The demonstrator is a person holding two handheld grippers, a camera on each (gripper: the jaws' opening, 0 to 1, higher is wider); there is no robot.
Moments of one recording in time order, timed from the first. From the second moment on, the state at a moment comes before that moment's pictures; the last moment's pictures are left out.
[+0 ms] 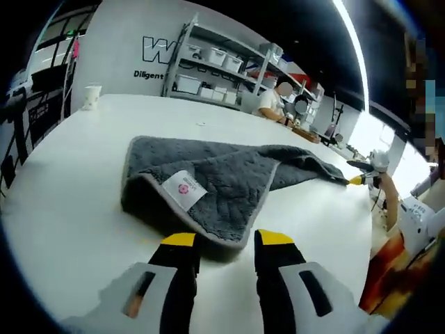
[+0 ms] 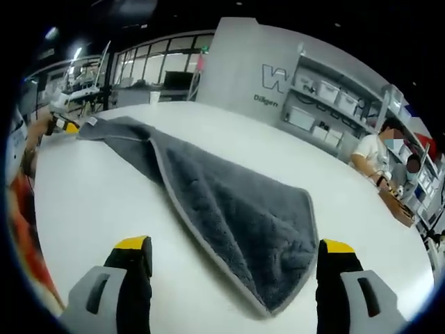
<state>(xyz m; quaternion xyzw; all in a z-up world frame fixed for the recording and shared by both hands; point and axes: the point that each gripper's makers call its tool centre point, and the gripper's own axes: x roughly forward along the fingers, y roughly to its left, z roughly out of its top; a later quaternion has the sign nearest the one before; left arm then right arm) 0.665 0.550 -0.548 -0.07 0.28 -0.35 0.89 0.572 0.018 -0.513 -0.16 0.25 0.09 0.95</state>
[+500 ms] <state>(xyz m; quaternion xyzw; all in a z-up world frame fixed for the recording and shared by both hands) 0.653 0.545 -0.538 -0.09 0.29 -0.37 0.88 0.572 0.016 -0.511 -0.16 0.25 0.09 0.95</state>
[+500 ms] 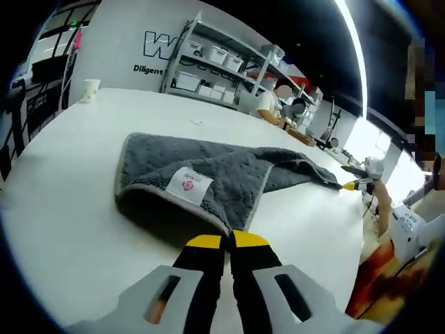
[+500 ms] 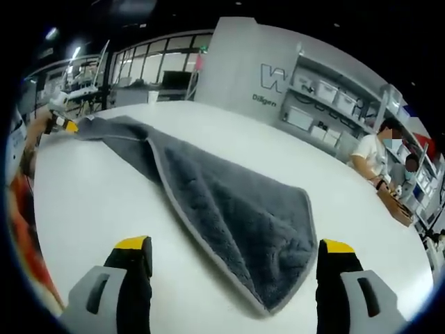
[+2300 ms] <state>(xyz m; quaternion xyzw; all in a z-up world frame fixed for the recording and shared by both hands) 0.652 0.564 -0.530 -0.06 0.27 -0.37 0.89 0.677 0.223 -0.527 -0.45 0.17 0.30 0.82</state>
